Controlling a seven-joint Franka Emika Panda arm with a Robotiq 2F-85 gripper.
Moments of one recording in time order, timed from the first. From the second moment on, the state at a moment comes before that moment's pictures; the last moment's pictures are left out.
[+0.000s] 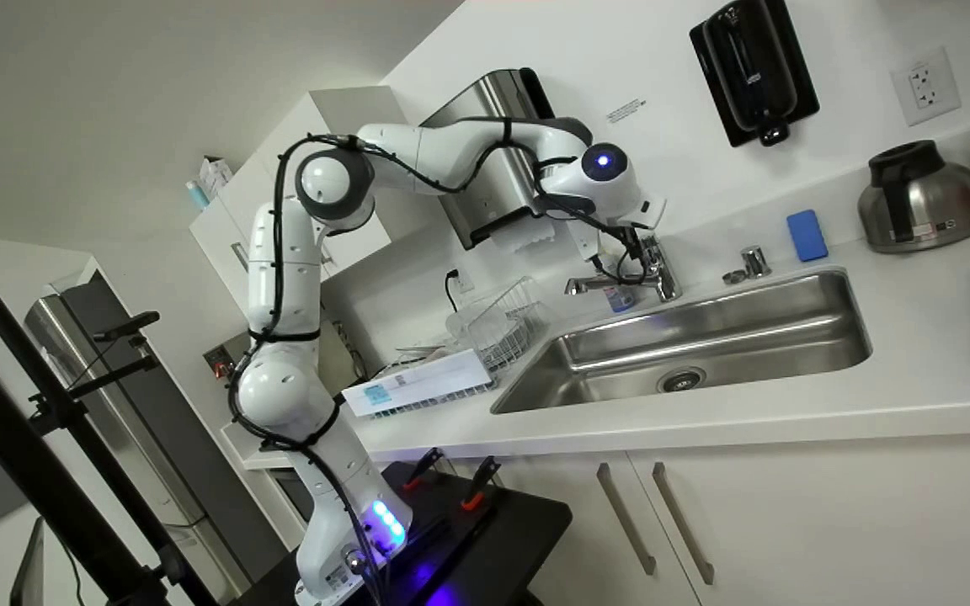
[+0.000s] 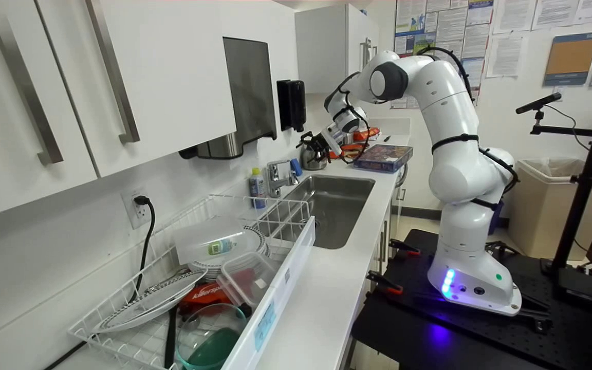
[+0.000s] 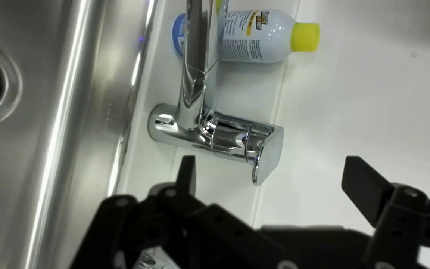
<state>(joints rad) -0.41 0.52 -0.20 -1.68 1.38 2.16 -0.46</state>
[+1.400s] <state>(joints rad) -0.35 0.63 -0.17 -1.59 1.57 2.31 -0.55</state>
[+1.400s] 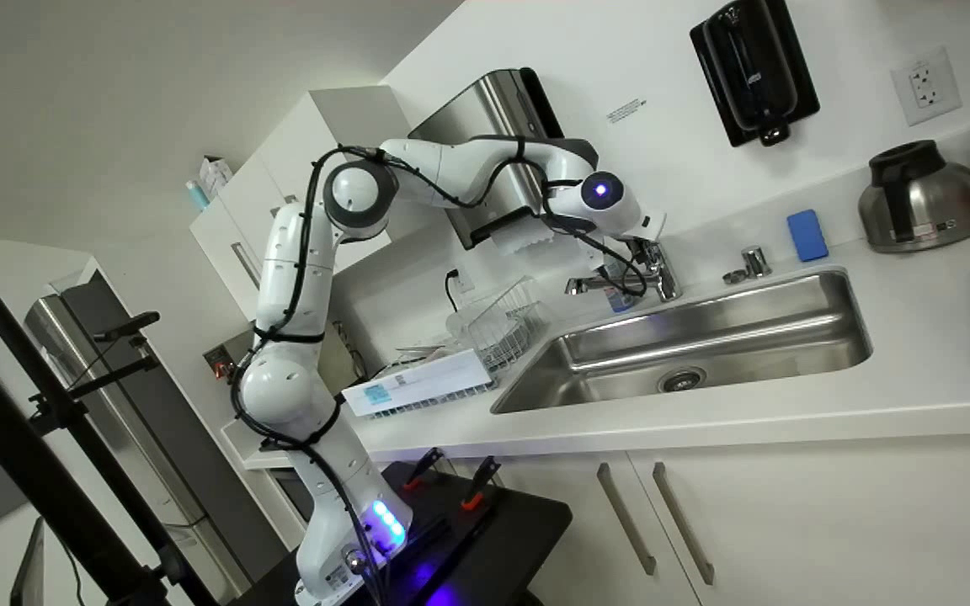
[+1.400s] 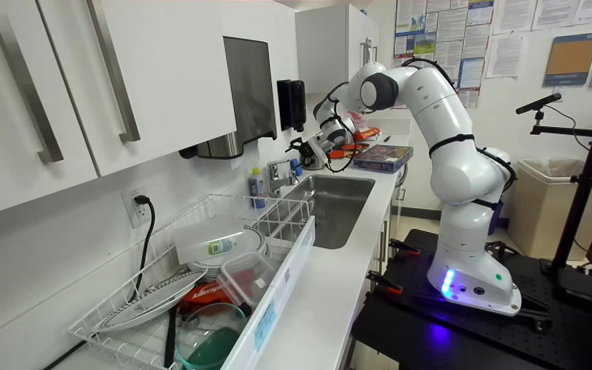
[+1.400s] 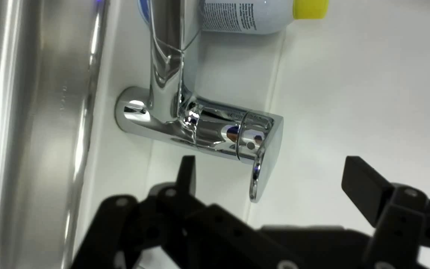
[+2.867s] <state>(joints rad) -0.33 0.73 -0.16 -1.43 1.59 2.34 -0.50</state>
